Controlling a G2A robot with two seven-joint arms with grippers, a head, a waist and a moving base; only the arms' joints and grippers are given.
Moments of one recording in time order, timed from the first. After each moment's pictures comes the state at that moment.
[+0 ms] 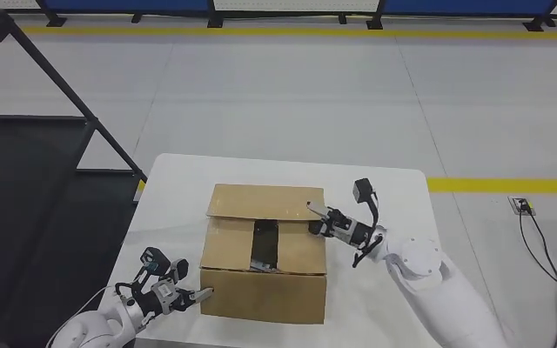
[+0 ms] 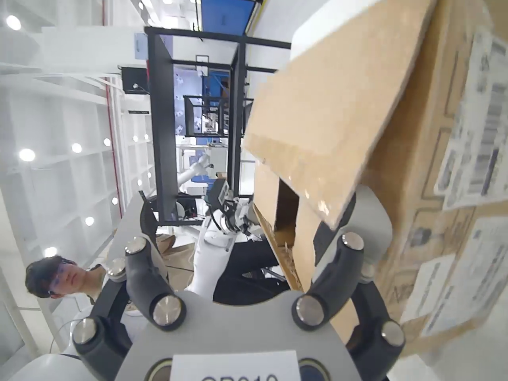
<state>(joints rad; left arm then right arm) 1.47 -1.09 -1.67 -1.62 0.84 -0.78 -0.45 -0.82 -1.14 1.04 -1.37 0.39 -0.16 0.64</state>
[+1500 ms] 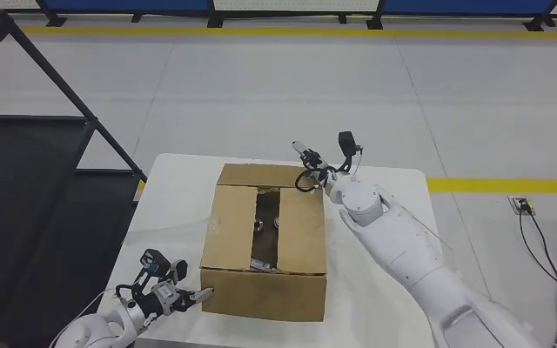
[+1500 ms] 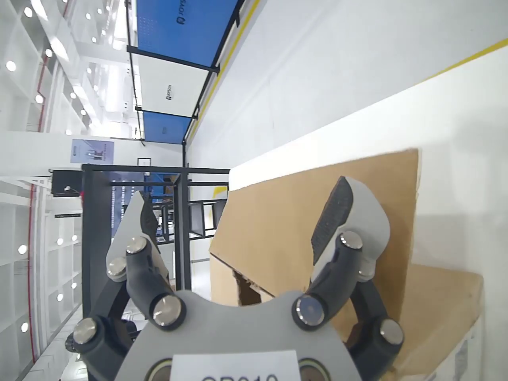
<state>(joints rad) 1.49 -1.08 -1.65 -1.63 0.87 -0.74 -0.41 -0.29 -1.45 0.68 -0.66 0.33 -0.01 0.16</state>
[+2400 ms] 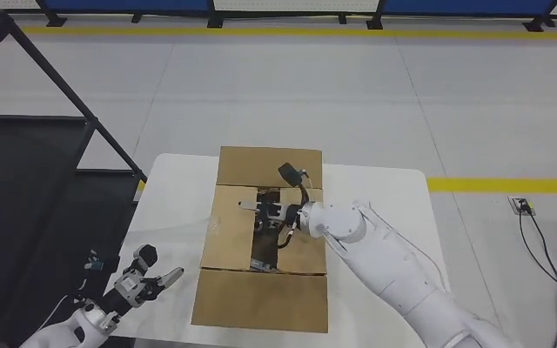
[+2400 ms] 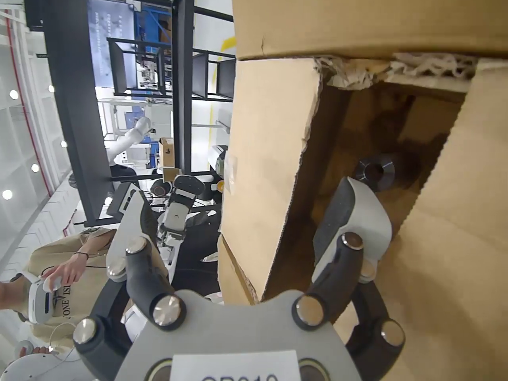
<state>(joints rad) 1.59 -1.06 -1.82 -1.74 0.71 -0.72 -0.27 -0.44 -1.43 0.70 -0.98 0.16 0.00 0.67</state>
